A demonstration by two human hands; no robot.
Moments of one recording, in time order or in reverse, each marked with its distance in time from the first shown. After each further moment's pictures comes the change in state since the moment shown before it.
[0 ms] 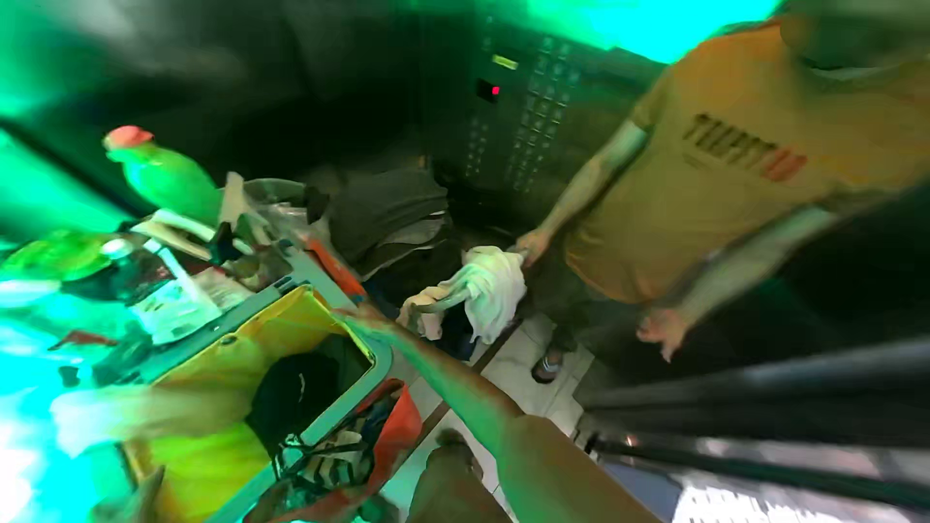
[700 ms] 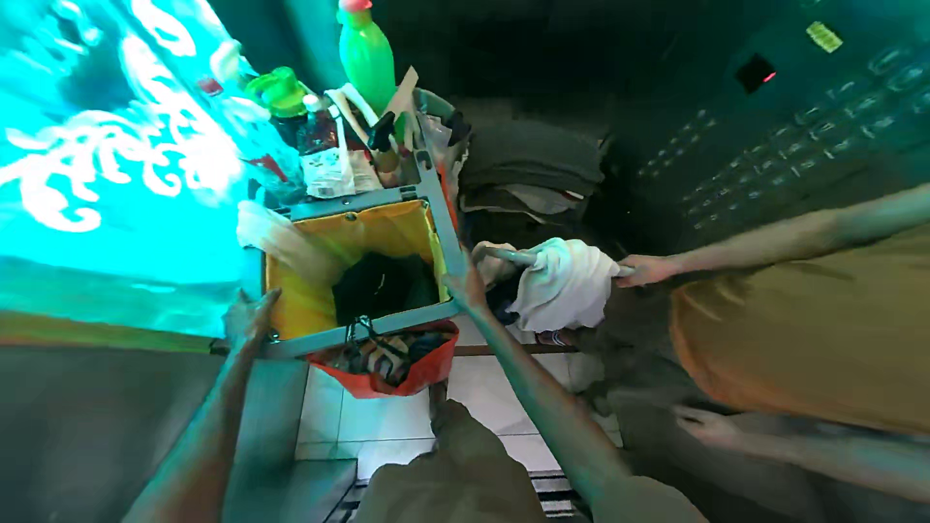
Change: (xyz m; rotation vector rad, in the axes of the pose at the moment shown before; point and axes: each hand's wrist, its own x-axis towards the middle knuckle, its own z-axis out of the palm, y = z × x) left_hand -0.186 -0.056 0.095 0.137 0.466 -0.304; right_hand -0.123 0.113 -0.085 -0.262 -0.084 -0.197
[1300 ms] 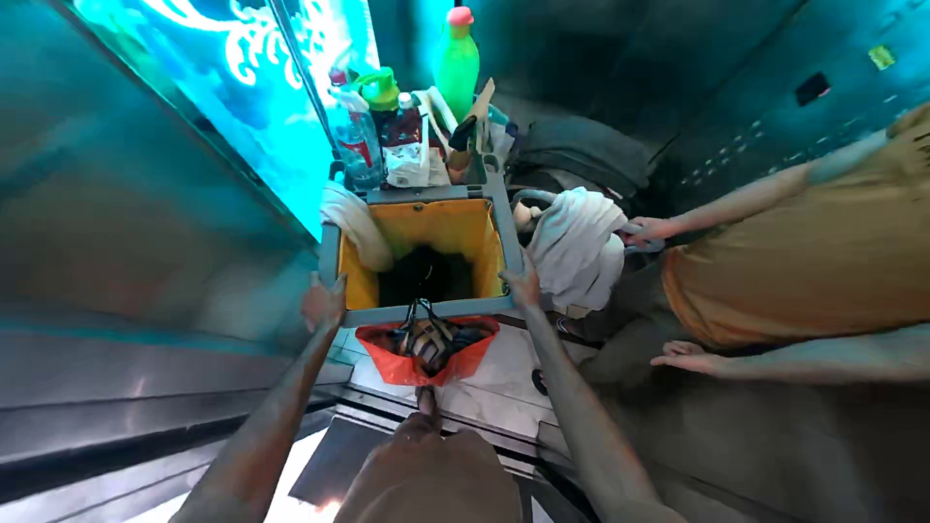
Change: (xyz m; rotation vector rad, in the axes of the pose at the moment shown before) left_hand -0.333 -0.142 0.031 0.087 0.187 -0.158; right_hand -0.220 0.127 -0.089 0.040 -0.026 -0.051
